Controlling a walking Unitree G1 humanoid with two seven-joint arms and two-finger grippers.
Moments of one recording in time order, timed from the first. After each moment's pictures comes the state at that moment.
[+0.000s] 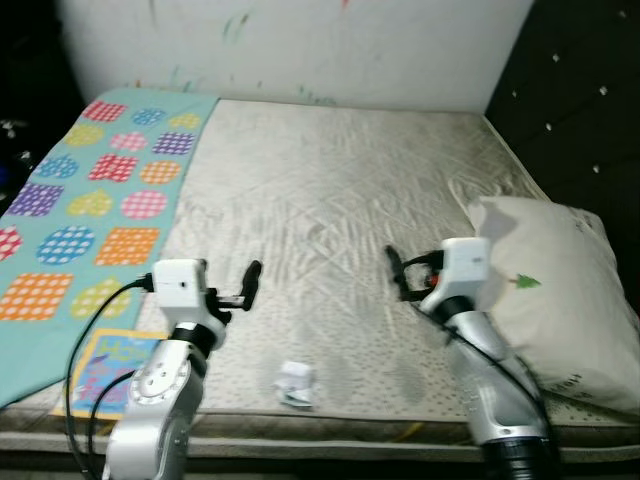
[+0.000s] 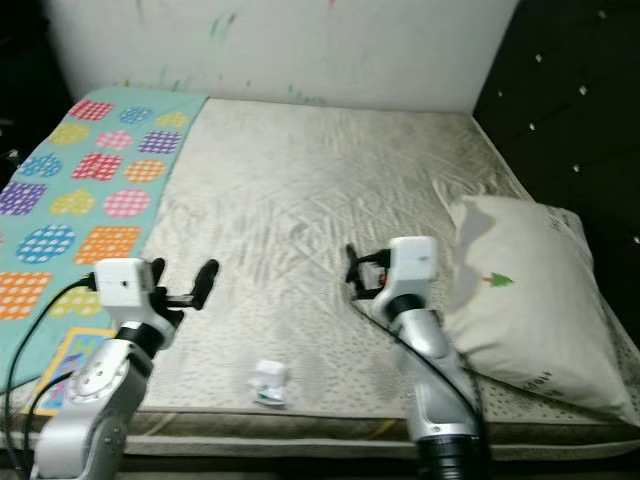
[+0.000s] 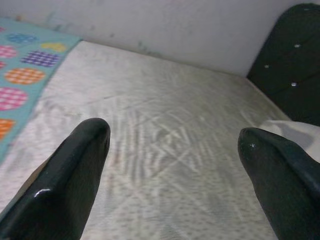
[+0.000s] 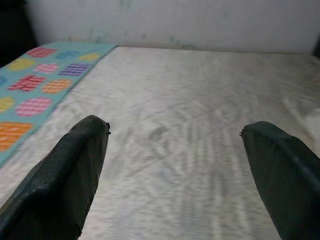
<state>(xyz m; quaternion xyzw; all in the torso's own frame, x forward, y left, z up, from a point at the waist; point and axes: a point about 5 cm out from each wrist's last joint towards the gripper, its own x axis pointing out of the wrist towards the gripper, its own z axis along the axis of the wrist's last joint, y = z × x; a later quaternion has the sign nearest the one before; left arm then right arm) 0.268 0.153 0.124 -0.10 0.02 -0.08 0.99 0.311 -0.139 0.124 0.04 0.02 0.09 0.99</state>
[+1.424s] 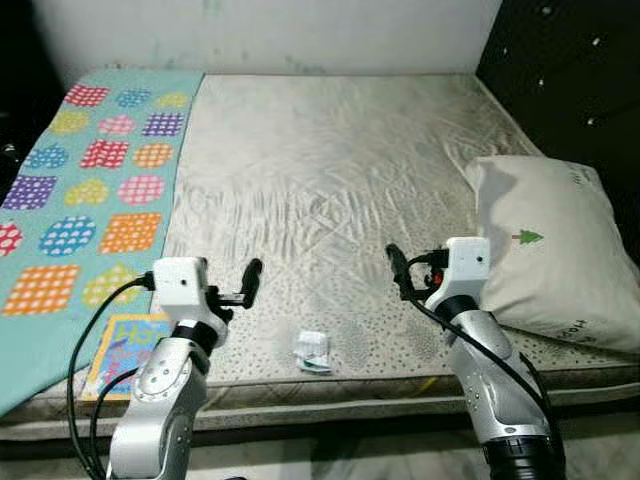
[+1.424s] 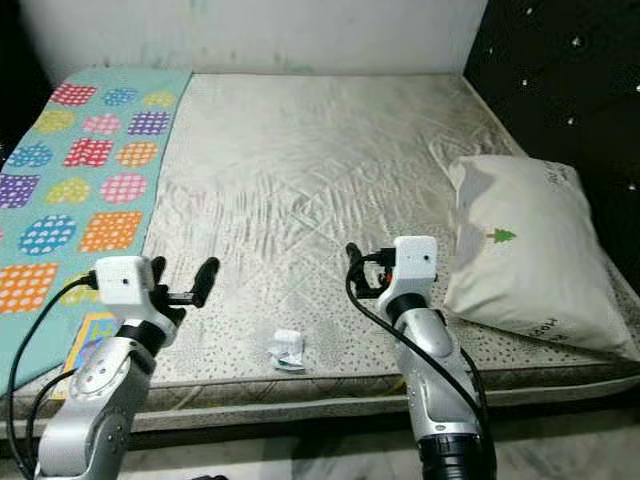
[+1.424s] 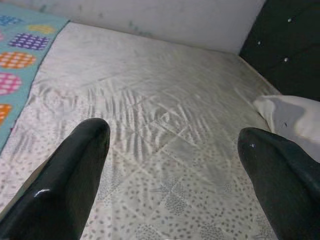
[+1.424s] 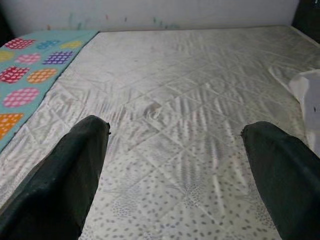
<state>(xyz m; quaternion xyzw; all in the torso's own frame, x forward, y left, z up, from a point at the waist) 0.270 0.149 0.125 -0.10 0.01 -0.08 0.99 0.312 -0.147 0.124 0.04 0.03 0.08 1.00</state>
